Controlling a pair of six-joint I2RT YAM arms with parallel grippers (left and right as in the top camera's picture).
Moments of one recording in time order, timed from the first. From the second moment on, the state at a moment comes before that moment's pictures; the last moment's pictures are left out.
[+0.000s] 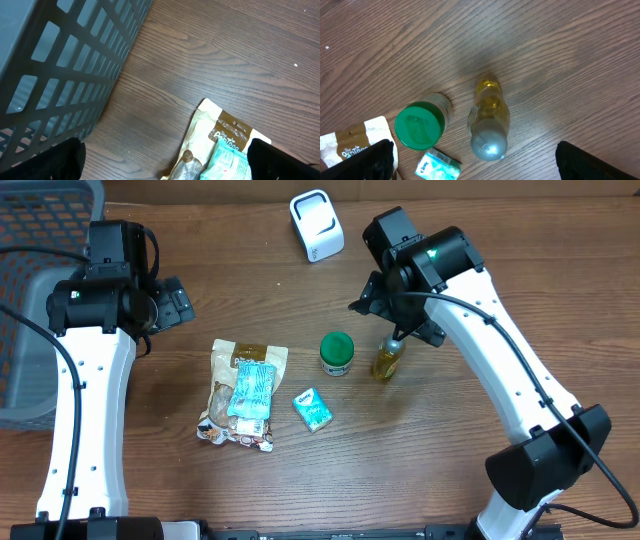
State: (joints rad) left arm 0.04 1.54 1.59 -1.17 -0.23 -0.36; right arm 0.47 1.88 1.93 -1.45 0.15 0.92
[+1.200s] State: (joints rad) left arm 0.04 1.54 1.59 -1.17 -0.23 -0.36; right arm 0.47 1.88 1.70 -1.26 0.15 1.00
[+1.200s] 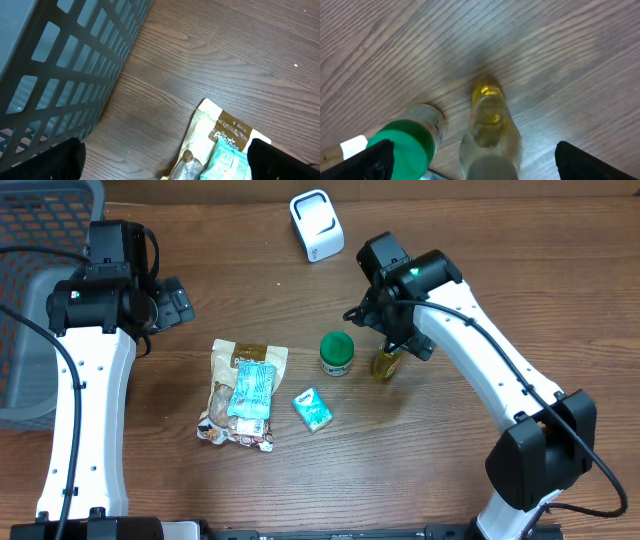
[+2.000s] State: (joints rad) left arm 0.04 1.54 1.59 -1.17 -0.23 -0.36; right arm 0.47 1.88 1.54 -1.15 0.14 1.11
